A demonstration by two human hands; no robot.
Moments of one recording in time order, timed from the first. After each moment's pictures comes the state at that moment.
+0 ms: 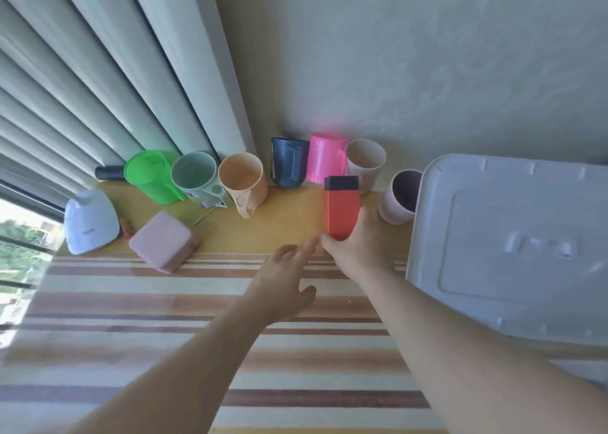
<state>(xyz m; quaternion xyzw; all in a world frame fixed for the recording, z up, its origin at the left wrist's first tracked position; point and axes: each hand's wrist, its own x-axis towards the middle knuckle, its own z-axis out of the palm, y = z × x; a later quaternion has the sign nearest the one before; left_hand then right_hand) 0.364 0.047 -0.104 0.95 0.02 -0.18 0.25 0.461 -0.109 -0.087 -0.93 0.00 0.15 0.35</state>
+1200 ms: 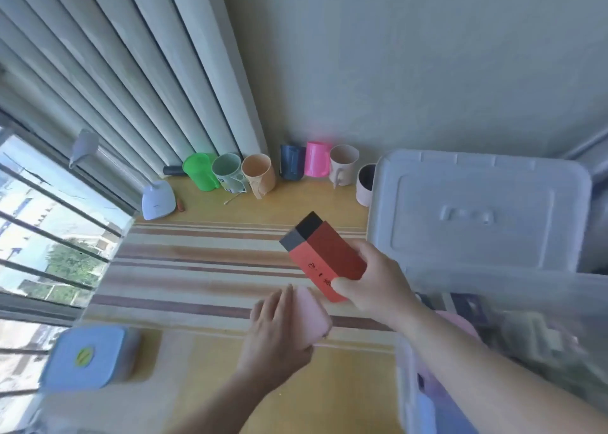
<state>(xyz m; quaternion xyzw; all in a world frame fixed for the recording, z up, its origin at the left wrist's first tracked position) 0.149 -0.097 -0.017 0.97 0.12 0.00 0.19 0.302 -0.269 0.075 -0.84 -0.13 0.29 0.44</state>
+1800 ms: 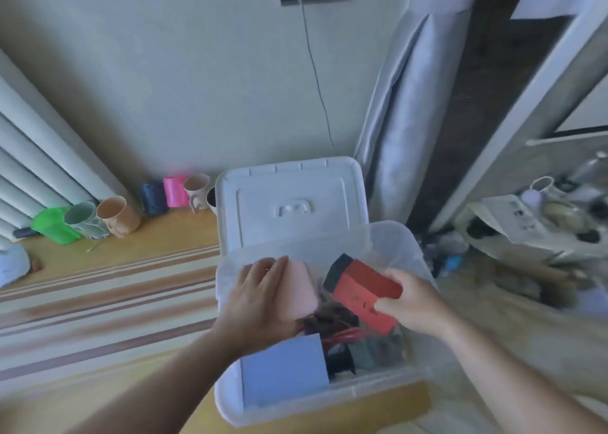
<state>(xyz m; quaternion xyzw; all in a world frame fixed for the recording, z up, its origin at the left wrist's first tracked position) 0.226 -0.355 0.091 0.98 -0.09 0.03 0.18 0.271 -0.667 0.111 -0.89 0.03 0.28 0.36</state>
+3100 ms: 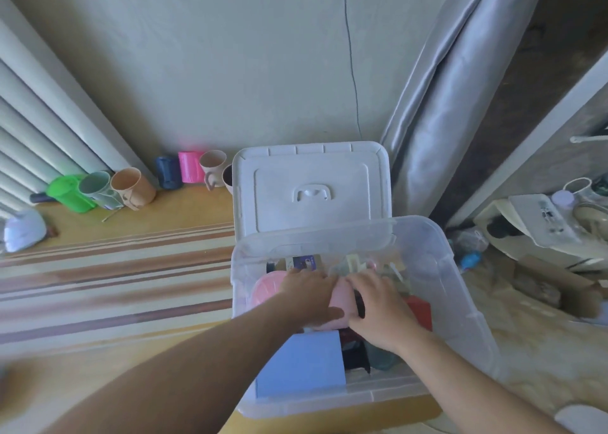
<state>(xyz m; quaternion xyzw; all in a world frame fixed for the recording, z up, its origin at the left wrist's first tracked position) 0.281 -0.402 0.032 0.96 -0.16 -0.24 0.02 0.272 -0.593 0.031 -0.94 -0.17 0.21 0.20</state>
